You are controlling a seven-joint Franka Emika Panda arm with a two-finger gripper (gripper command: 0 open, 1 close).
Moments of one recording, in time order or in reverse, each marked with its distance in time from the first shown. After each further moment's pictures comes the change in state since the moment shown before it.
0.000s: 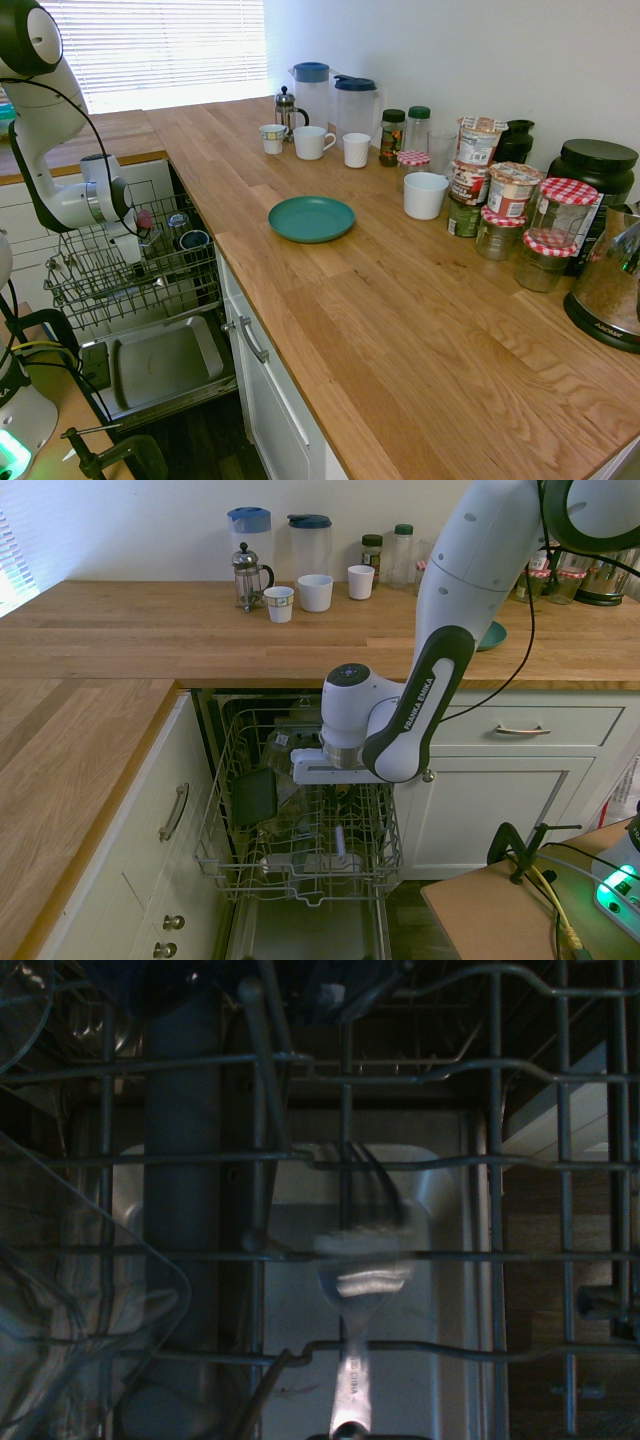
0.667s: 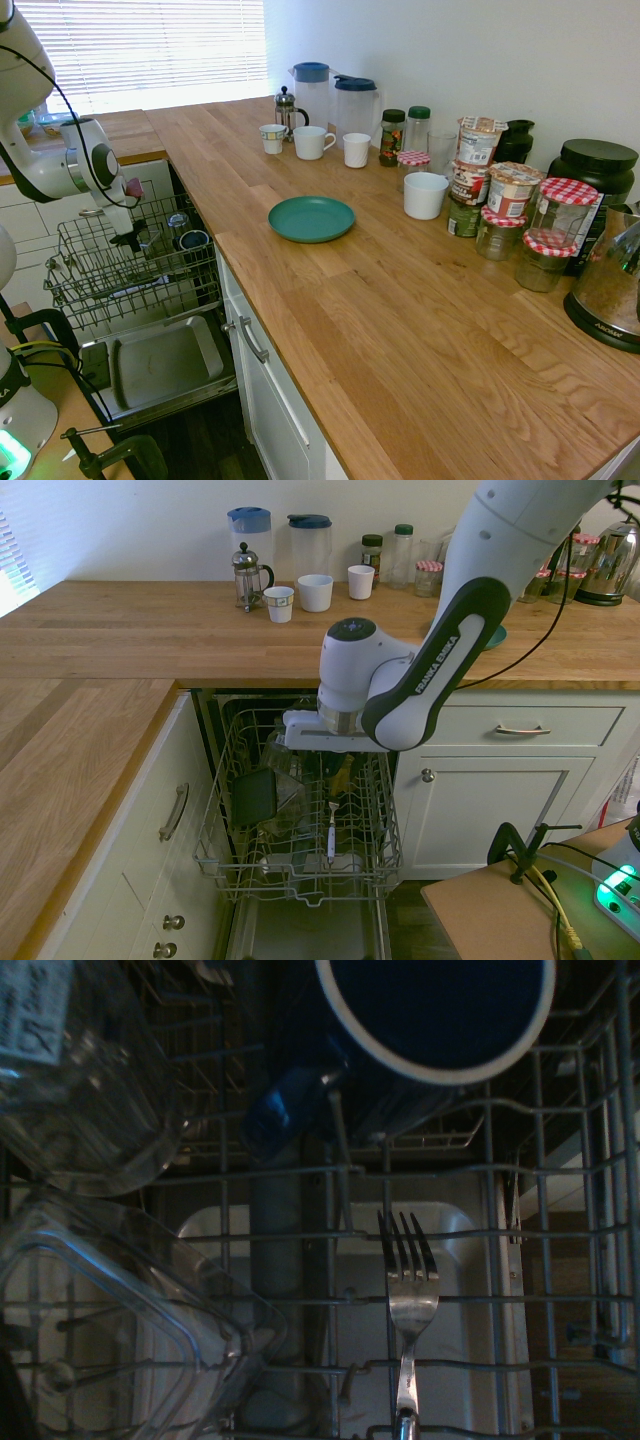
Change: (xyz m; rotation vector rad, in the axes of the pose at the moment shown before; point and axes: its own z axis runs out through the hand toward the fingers) arm -0.006 -0.008 -0.099 0.089 0.011 0.024
